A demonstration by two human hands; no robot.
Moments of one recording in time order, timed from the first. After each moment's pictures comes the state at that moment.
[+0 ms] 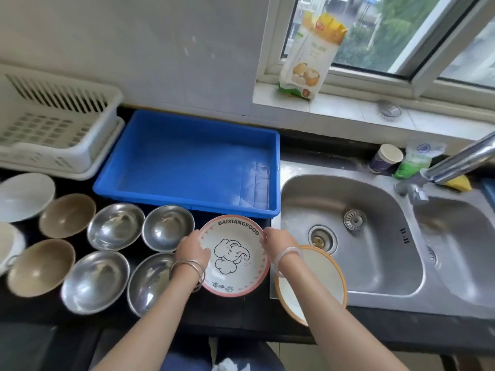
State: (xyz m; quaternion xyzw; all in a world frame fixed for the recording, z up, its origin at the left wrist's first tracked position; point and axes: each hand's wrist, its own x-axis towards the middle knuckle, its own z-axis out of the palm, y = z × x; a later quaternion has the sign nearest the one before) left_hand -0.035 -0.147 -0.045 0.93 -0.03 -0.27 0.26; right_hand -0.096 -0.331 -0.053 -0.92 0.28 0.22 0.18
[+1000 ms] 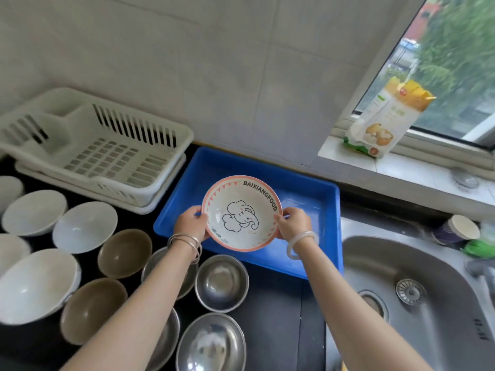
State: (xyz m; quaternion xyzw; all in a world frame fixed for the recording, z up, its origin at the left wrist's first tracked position) left_hand 0.149 -0.082 -0.011 0.75 0.17 -0.18 0.61; right_hand 0.096 -0.290 -0.008 -0.83 0.36 0.04 0.43
